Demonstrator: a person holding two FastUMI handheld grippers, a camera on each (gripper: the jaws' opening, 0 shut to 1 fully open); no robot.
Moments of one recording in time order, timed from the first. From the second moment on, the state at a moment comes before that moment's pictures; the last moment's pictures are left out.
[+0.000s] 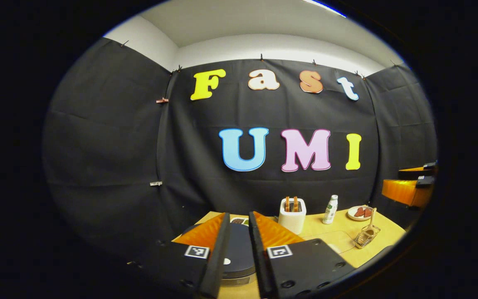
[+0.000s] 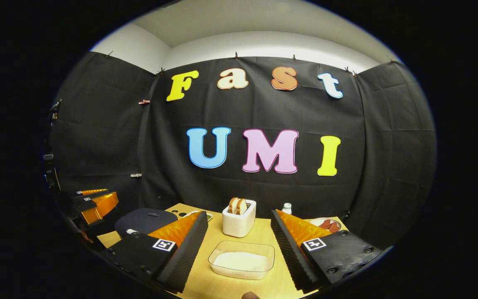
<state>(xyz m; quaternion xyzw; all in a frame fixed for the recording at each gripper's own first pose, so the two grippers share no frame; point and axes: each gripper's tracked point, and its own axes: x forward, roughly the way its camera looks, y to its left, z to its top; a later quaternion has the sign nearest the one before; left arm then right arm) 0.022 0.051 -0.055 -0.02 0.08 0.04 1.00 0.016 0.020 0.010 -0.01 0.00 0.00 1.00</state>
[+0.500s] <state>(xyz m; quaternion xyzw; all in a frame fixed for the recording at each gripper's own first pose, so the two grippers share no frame) 0.045 0.077 -0.166 -0.07 0.22 0.06 0.97 0.031 0.023 0.002 -0.02 0.01 -0.01 1.00</state>
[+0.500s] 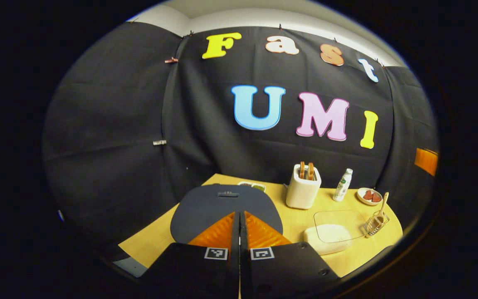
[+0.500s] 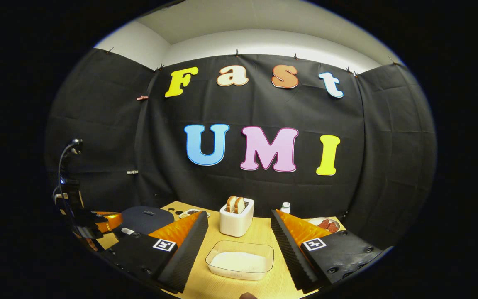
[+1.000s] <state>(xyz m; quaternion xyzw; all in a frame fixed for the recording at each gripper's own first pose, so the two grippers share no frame) 0.050 0.084 -0.221 -0.08 0.30 0.06 0.95 0.047 0.016 -0.005 -0.02 0.02 -0.02 1.00</state>
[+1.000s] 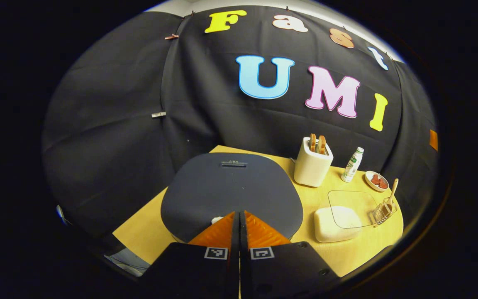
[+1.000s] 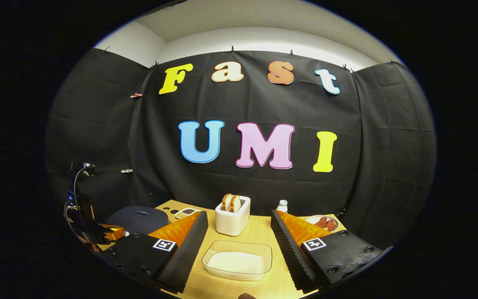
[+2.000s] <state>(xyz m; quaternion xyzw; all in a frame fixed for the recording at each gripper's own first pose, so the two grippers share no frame) 0.061 0.072 -0.151 -0.04 0.18 0.06 0.98 0.037 0.003 0.003 0.00 0.01 -0.03 1.00</state>
